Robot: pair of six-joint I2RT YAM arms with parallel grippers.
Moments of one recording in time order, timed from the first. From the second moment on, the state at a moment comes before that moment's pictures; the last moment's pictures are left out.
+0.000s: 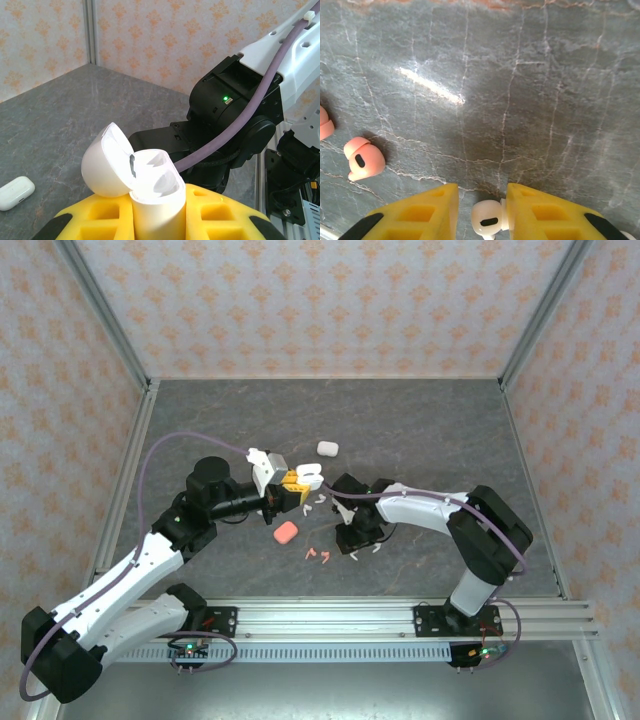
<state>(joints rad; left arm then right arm) -0.54 0.90 0.71 -0.03 0.56 -0.01 0.81 1.68 0.96 -0.74 -0.23 0.37</state>
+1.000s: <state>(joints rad) -0.54 0.92 0.71 -0.03 0.56 -0.02 0.81 1.58 0.92 -0.75 -0.23 0.39</state>
